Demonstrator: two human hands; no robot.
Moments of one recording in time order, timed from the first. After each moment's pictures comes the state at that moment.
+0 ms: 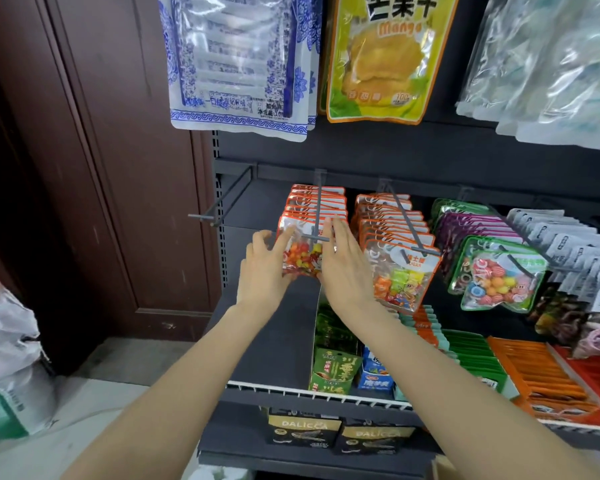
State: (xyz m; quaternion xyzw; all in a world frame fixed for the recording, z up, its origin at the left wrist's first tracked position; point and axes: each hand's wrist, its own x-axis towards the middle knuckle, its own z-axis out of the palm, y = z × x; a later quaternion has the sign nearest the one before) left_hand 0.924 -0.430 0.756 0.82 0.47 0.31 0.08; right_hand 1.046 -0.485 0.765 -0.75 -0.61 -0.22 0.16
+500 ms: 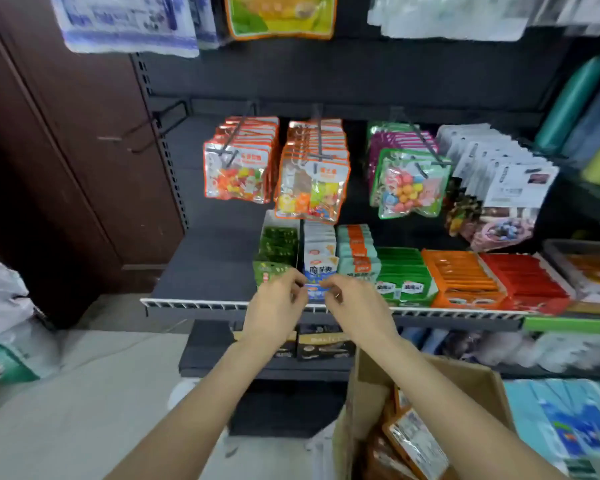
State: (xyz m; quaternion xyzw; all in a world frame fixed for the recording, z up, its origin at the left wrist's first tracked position) left_hand 0.982 -0.639 0.687 0.82 0.43 0.27 0.26; right_hand 1.110 -0.707 0.698 -0.78 -0.57 0.08 0.24
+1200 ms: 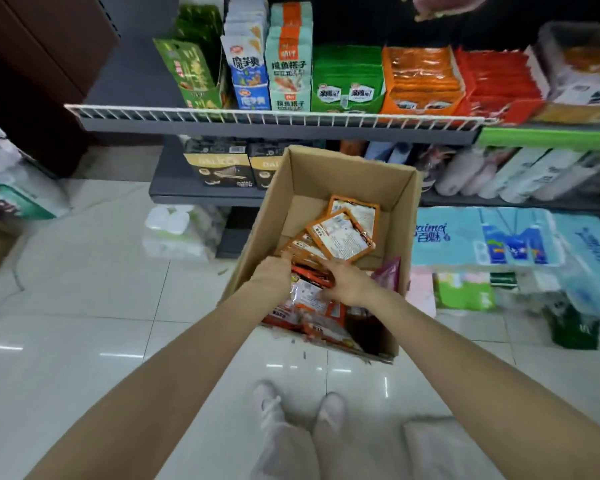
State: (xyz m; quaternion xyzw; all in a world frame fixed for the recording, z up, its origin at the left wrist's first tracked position) left_hand 1.042 -0.875 0.529 0.79 0.51 -0.25 0.24; right_hand 1.180 -0.936 0.491 -0.71 -0.55 0.44 0.03
